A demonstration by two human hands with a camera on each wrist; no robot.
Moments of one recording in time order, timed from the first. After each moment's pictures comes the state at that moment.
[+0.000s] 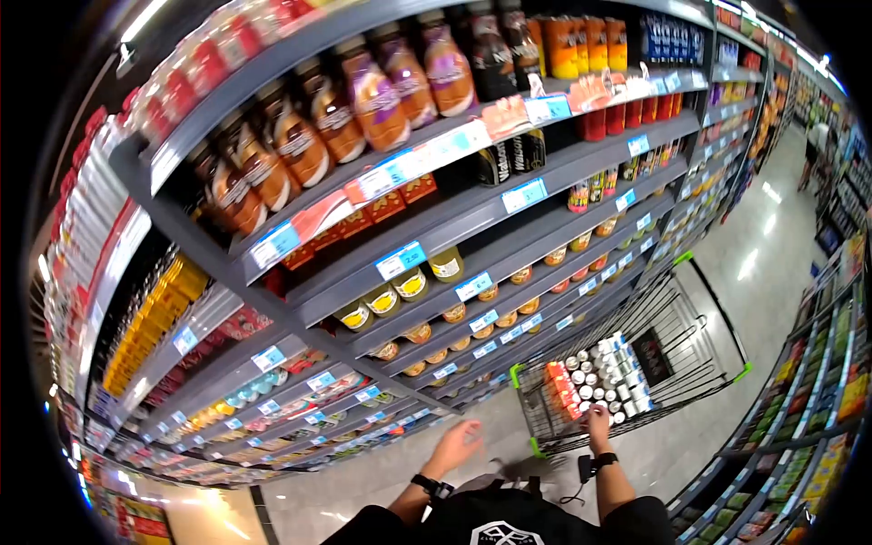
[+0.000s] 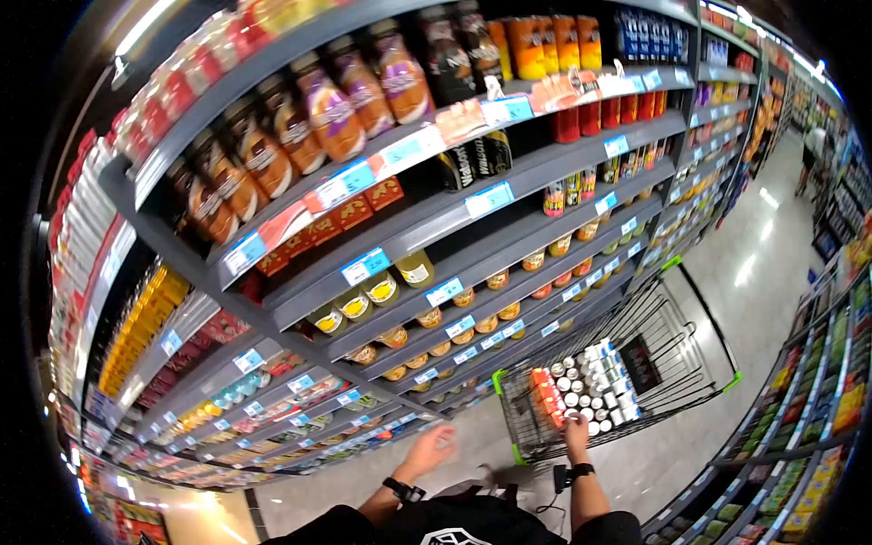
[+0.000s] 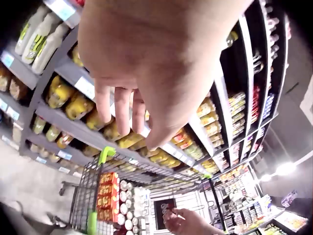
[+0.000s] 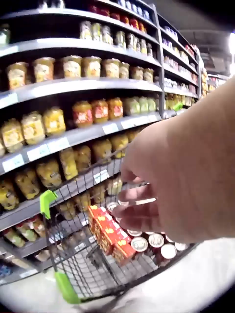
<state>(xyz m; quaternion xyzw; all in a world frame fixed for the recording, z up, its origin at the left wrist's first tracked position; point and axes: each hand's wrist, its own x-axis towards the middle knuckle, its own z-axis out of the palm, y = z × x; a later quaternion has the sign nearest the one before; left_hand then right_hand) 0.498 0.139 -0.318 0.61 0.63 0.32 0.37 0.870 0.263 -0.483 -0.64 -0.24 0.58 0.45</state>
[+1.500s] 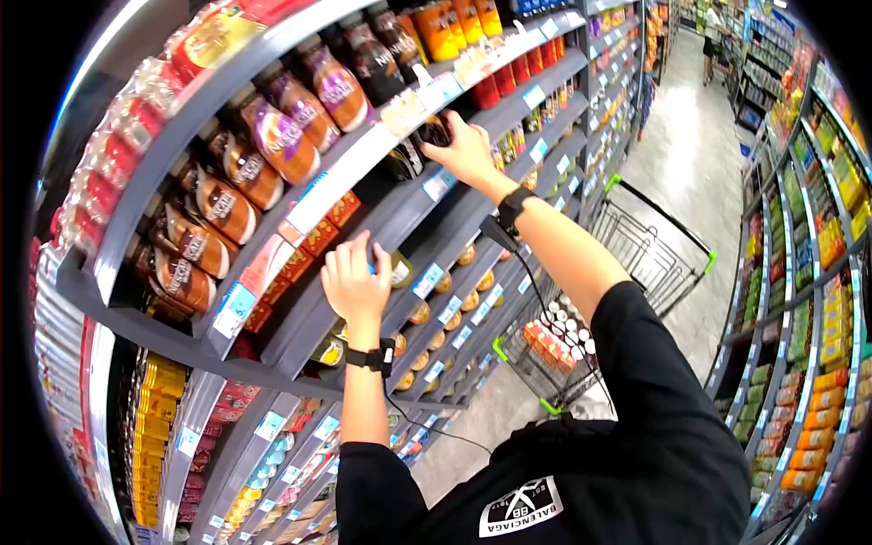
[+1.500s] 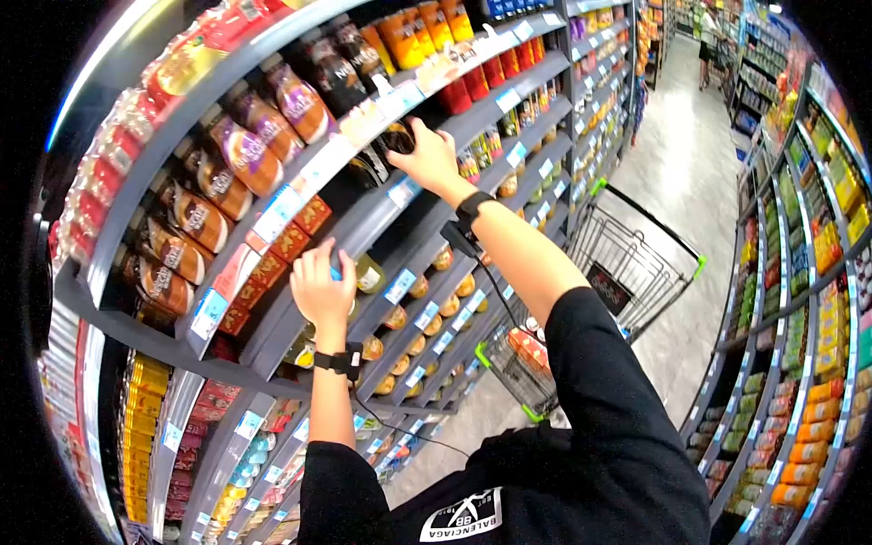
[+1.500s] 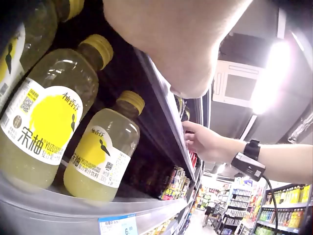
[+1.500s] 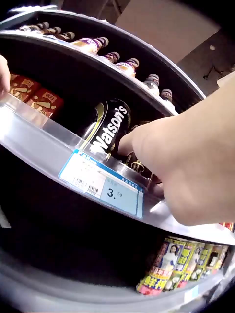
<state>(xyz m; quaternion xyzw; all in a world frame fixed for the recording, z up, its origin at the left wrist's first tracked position) 0.456 0.394 -0.010 0.66 0.53 0.37 -0.38 0.687 0.578 0.014 -0.45 -0.67 0.10 0.58</state>
